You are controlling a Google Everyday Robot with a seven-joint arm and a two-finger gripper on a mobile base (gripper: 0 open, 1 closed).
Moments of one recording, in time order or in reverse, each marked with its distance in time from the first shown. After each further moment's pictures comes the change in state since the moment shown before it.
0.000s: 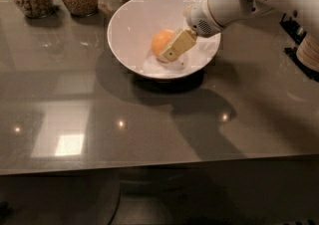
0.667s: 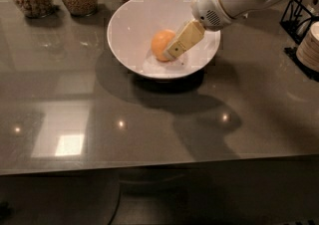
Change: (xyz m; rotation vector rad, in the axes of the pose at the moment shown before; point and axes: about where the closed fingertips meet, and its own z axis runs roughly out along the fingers) arm -0.011 0.013 -0.030 -0.034 0.003 0.039
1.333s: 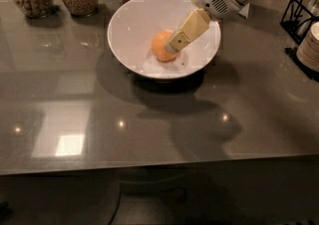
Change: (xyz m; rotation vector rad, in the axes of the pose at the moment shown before) arm -0.016 0.016 -0.029 -0.064 0.017 0.014
